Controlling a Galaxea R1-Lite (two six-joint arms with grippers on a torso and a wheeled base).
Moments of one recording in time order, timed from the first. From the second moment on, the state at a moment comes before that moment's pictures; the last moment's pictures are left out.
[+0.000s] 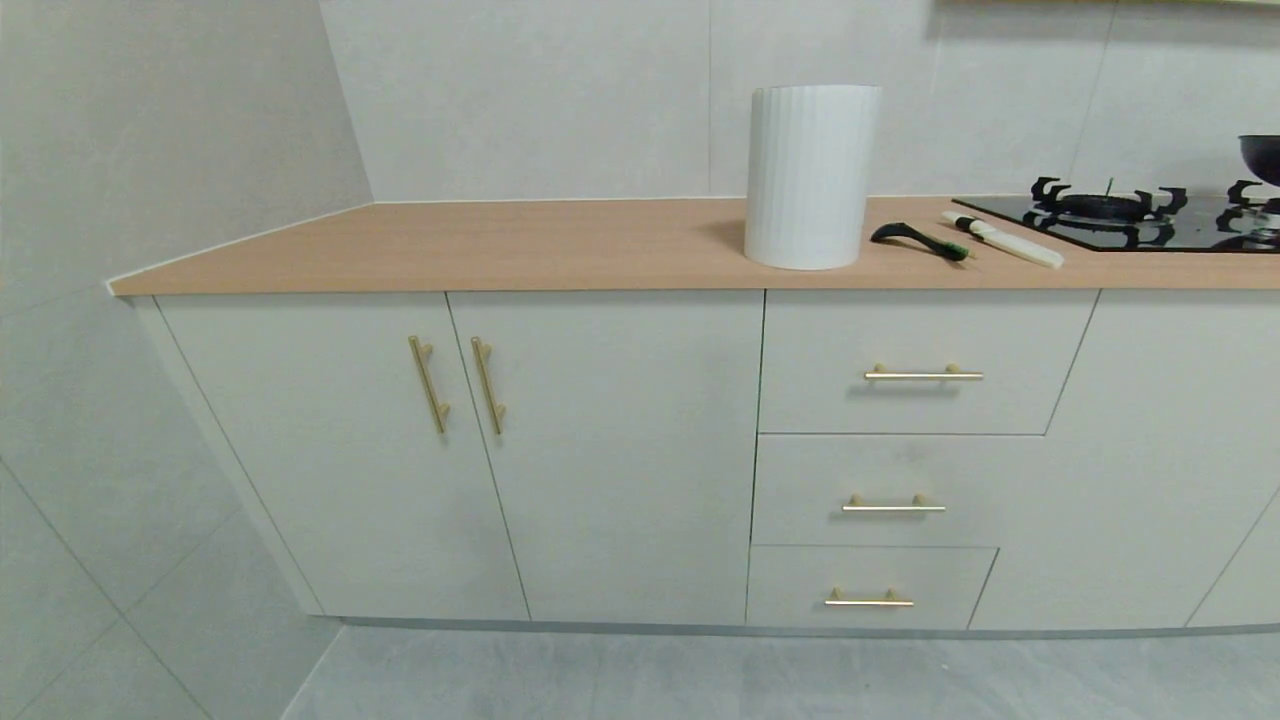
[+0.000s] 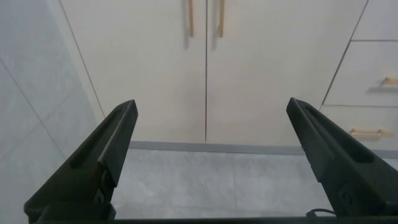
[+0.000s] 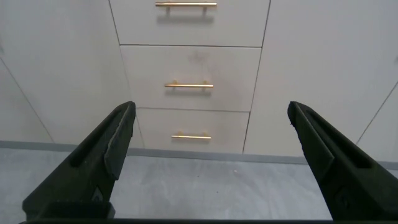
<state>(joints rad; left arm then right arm) 0.01 0.00 0.00 0.00 0.02 0.00 0.00 0.00 0.00 0.00 0.04 -0.01</state>
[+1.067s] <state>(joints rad) 0.01 0.00 0.00 0.00 0.02 0.00 0.00 0.00 0.00 0.00 0.04 -0.01</state>
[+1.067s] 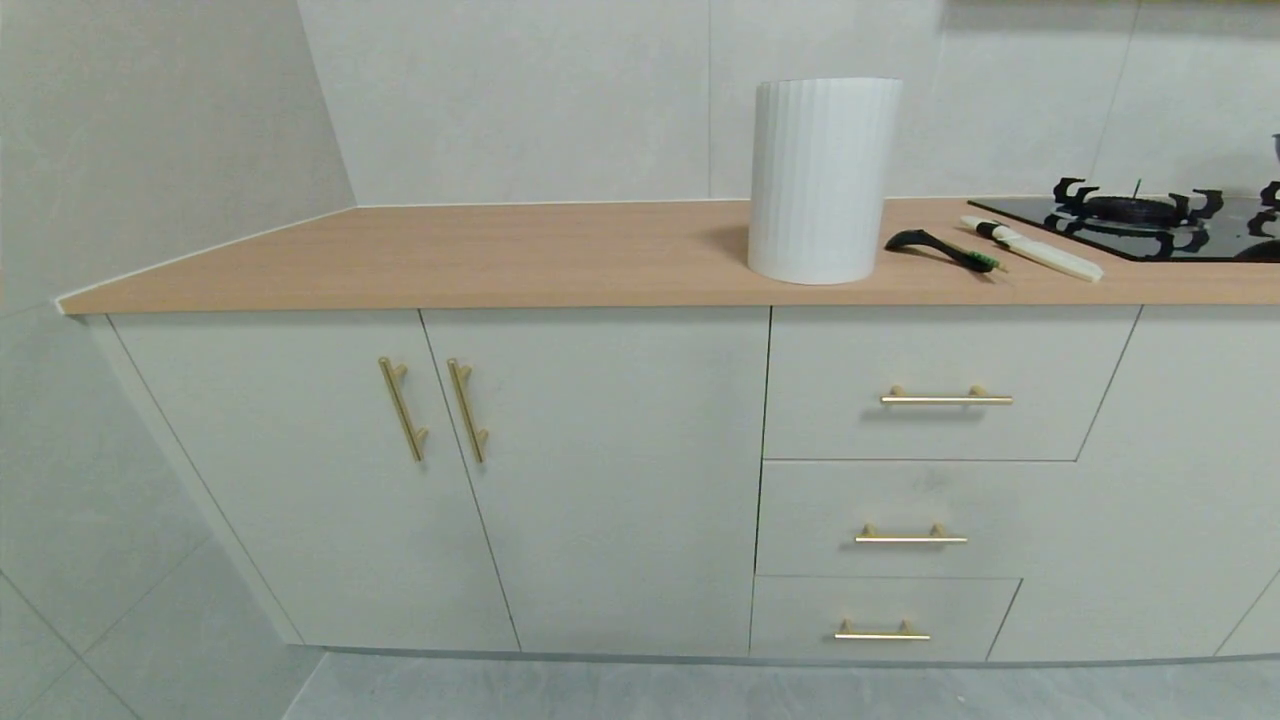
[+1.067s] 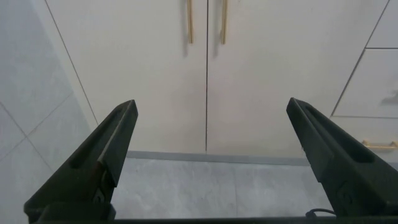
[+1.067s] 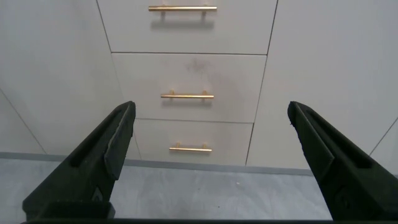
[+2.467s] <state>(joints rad) 0.01 0.00 0.00 0.00 0.02 0.00 0.00 0.00 0.00 0.00 0.04 -0.01</state>
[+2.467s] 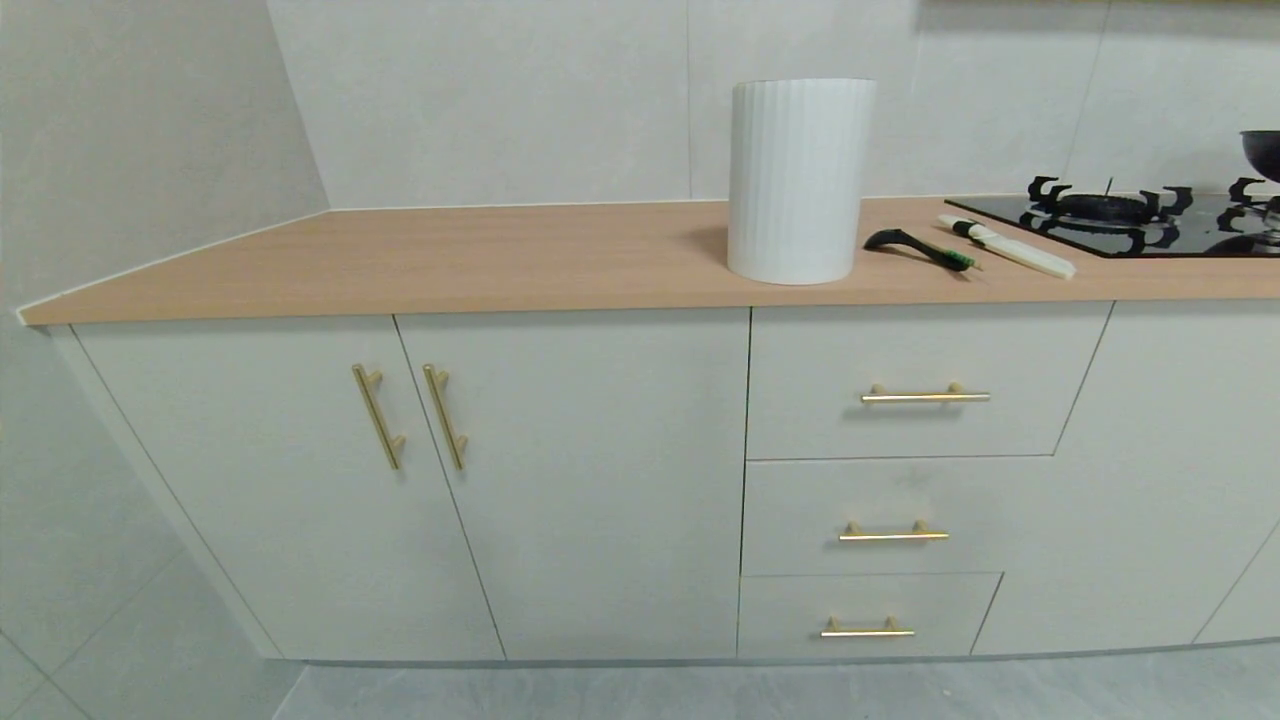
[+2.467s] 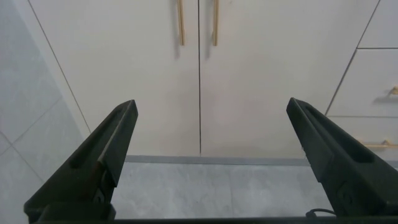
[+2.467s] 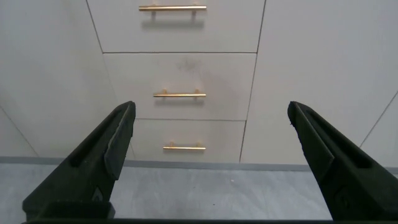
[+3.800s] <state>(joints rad) 0.01 0.00 0.00 0.00 0.02 0.00 0.07 1.33 -0.49 -0.27 0.23 0.01</state>
